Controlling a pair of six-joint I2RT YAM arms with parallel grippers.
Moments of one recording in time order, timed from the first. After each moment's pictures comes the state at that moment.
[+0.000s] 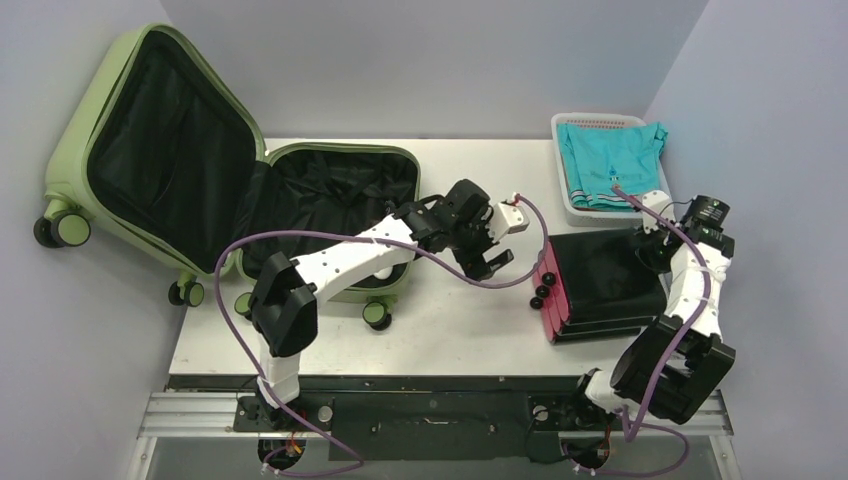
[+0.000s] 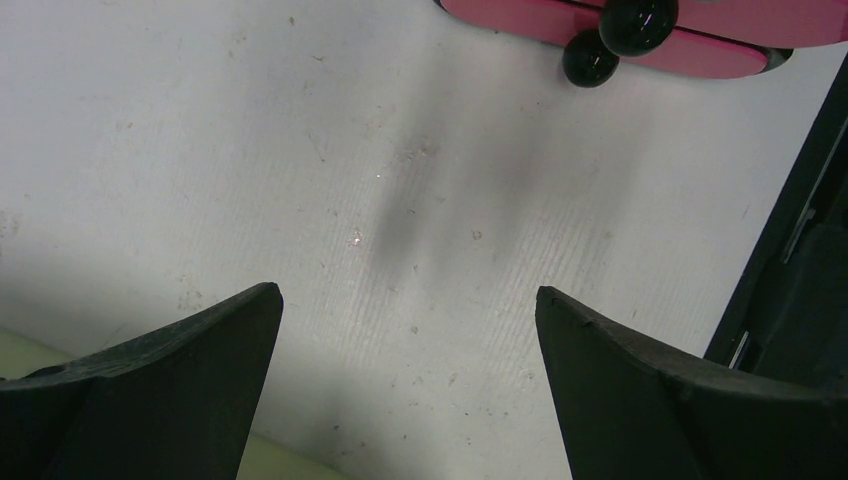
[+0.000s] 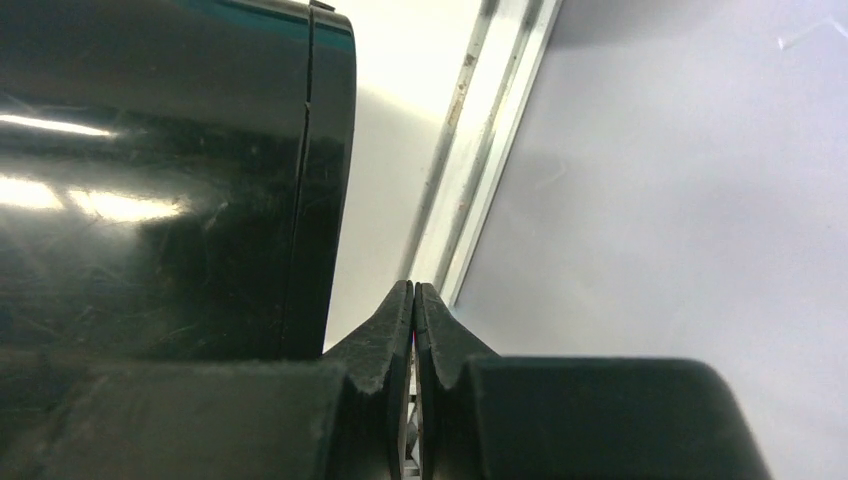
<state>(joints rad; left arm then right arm) -0.93 1.90 1.71 -0.61 0.17 0.24 -0.56 1.35 1.11 -0.77 -0.21 -0.89</state>
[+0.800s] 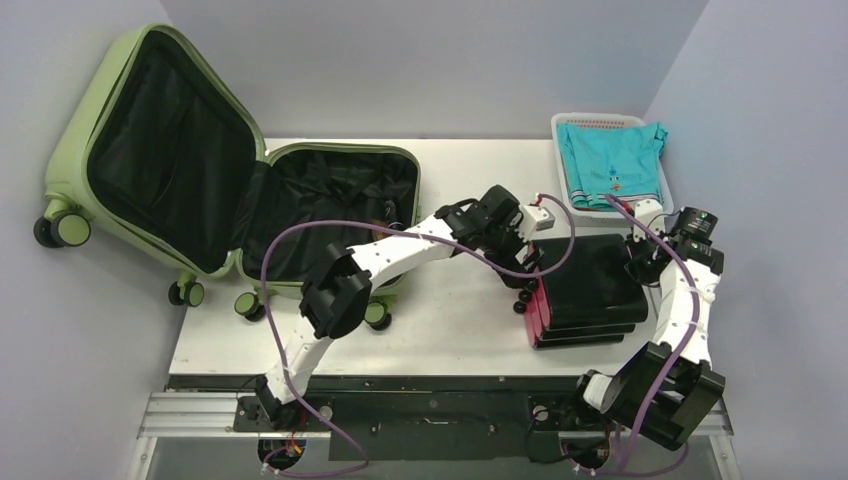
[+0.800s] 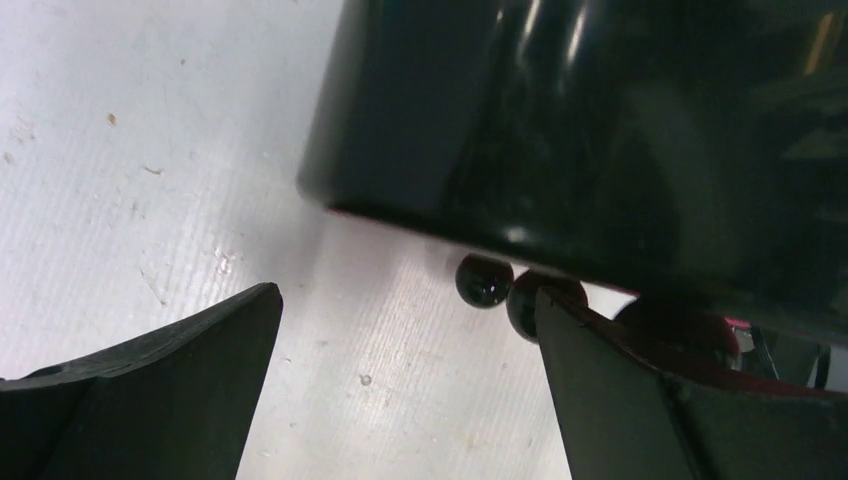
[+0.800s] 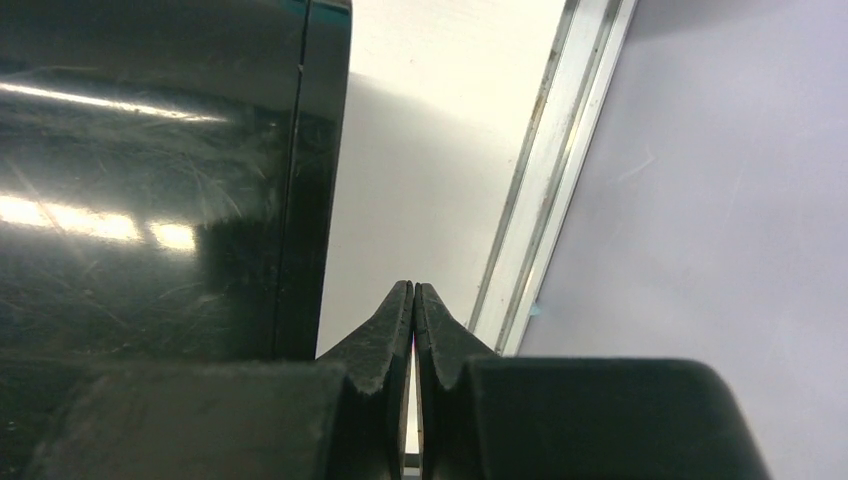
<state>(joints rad) -0.96 2.20 1.93 -0.54 0.37 -0.01 -0.51 1.21 1.00 -0.81 -0.26 -0.76</state>
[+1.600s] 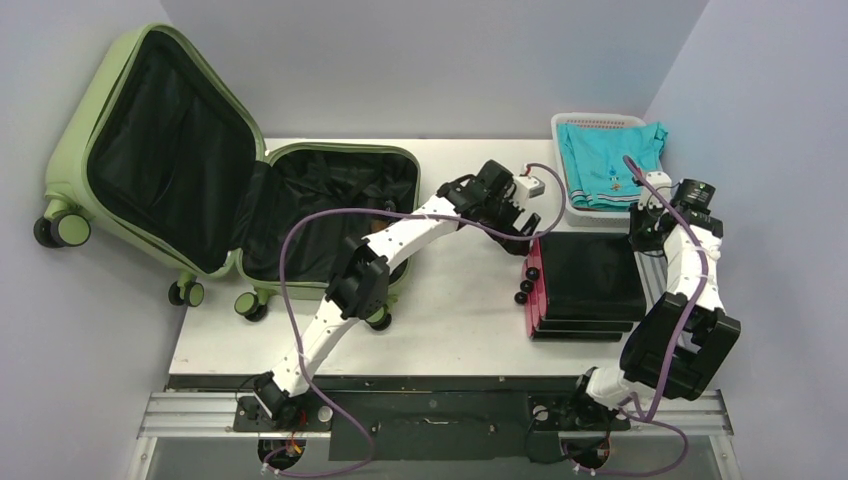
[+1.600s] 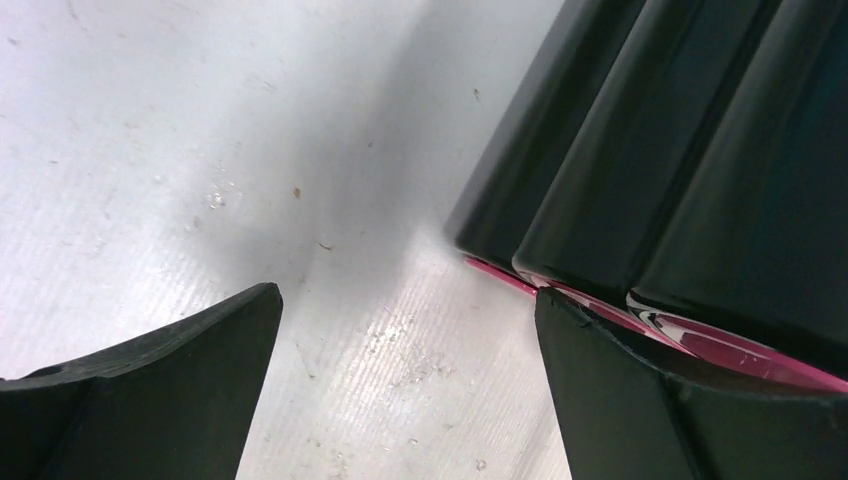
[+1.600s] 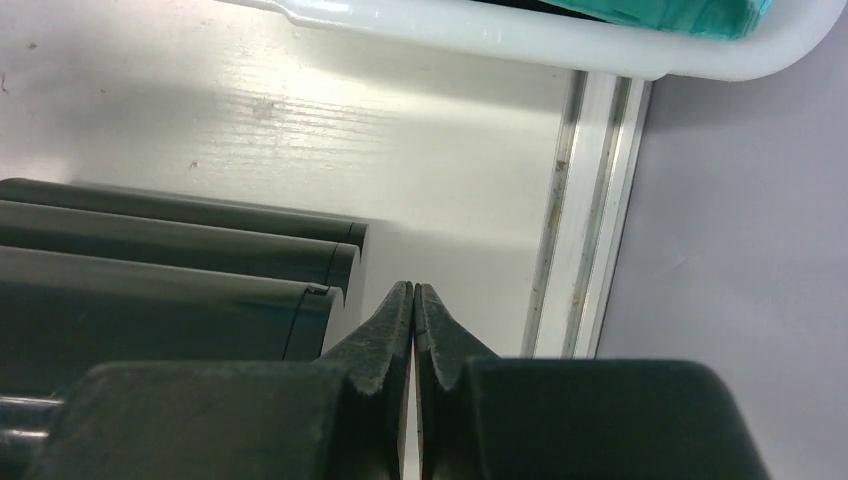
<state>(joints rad) -0.85 2.52 2.39 -0.66 0.38 -0.07 -0.47 1.46 1.17 -0.69 -0.33 -0.51</state>
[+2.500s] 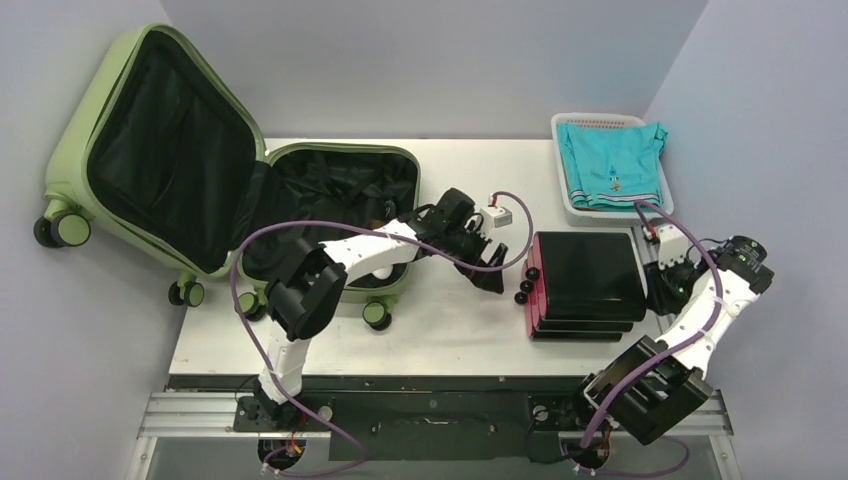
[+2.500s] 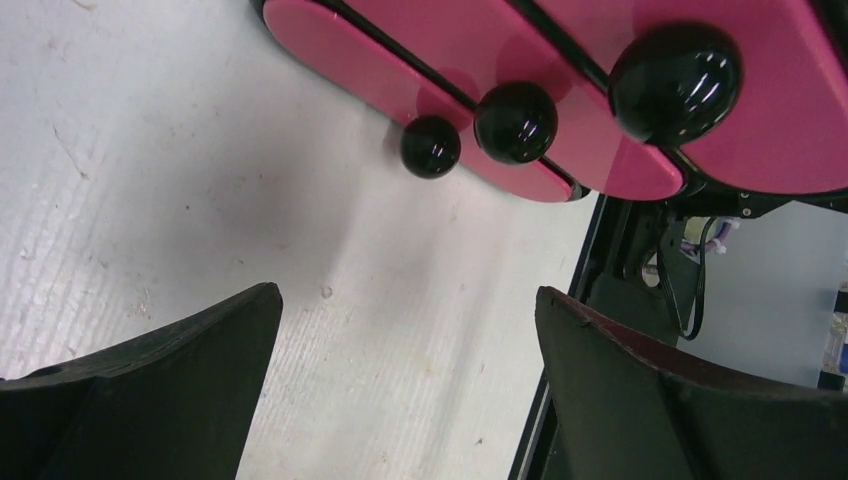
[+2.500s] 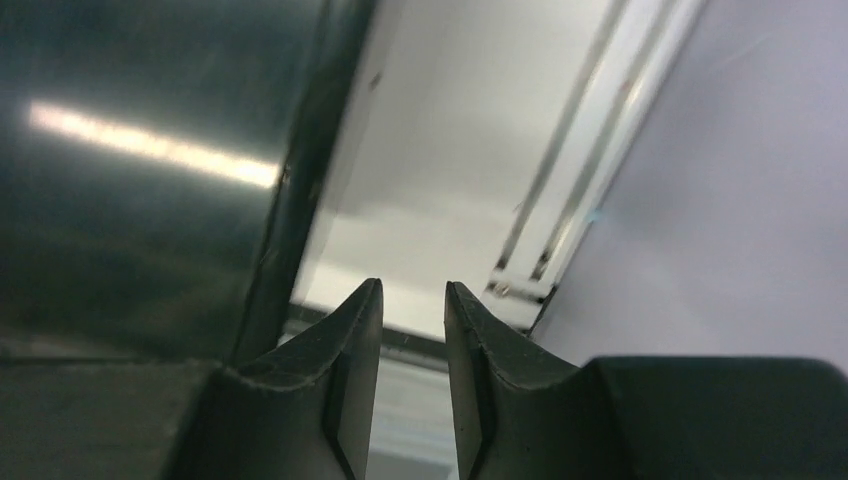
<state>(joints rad) -0.84 2.04 1.56 -0.31 0.61 -0.17 -0.80 1.21 1.11 -1.14 -0.43 -1.03</state>
